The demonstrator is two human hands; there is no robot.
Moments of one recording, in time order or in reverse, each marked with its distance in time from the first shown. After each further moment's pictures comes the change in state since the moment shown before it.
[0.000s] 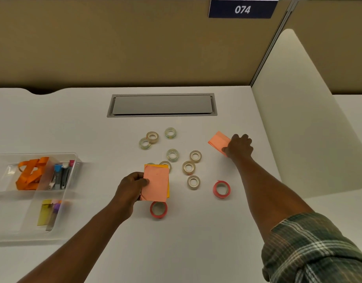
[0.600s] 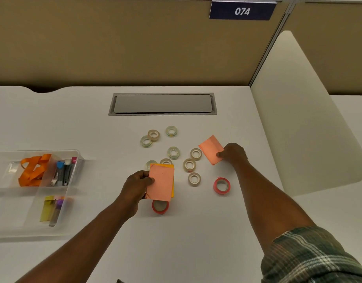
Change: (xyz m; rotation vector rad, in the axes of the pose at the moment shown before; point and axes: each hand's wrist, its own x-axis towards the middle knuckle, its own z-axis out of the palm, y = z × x) left_hand -0.009 -0.004 0.003 0.008 -0.044 0.001; right_hand -0.028 -0.001 0.000 0.166 -0.245 0.064
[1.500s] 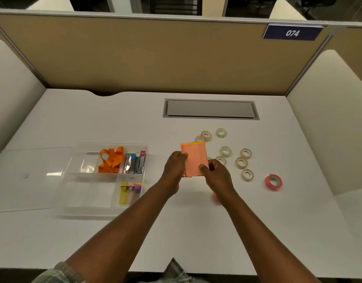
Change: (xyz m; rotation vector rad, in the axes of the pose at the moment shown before) left_hand -0.025 0.031 -0.122 -0.087 -0.024 0.148; right_hand -0.269 -0.172 0.123 0.601 0.041 -0.287
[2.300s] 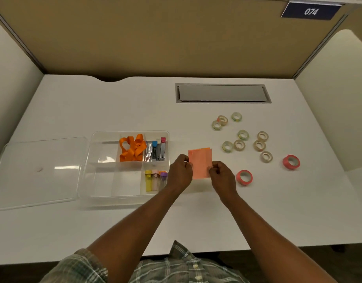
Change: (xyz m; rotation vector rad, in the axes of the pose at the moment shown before) left_hand 0.015 -0.072 -0.091 0.547 -0.001 0.266; right_hand -0.042 0.017 0.098 -0.044 0.119 0.052
